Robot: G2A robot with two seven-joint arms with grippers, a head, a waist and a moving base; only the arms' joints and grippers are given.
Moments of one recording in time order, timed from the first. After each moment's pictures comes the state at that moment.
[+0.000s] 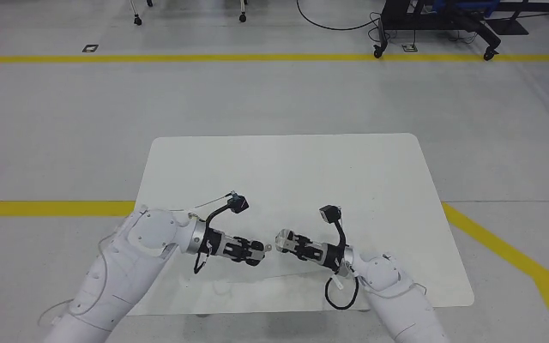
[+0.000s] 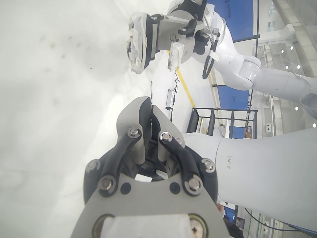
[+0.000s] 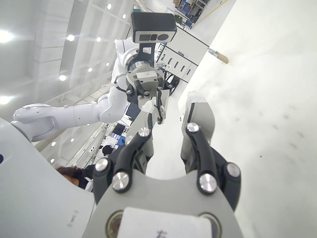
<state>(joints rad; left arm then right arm) 0.84 -1.12 -0.97 -1.35 -0.08 -0.36 -1.31 -1.13 -1.23 1.10 -1.22 0.19 -0.77 0.85</state>
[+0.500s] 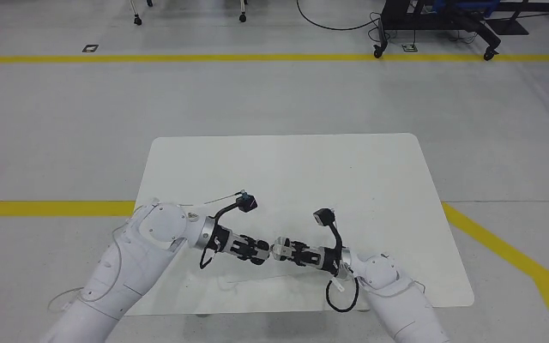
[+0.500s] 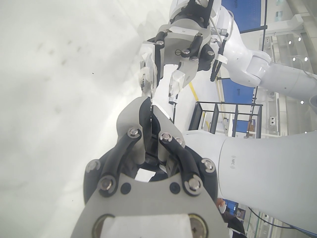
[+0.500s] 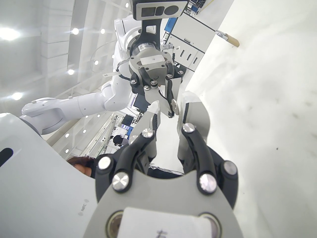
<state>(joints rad) 0.77 -1.14 -0.88 -1.29 -0.08 -0.38 -1.32 -1.11 -1.22 1.06 -1.20 0.24 -0.75 0.93</state>
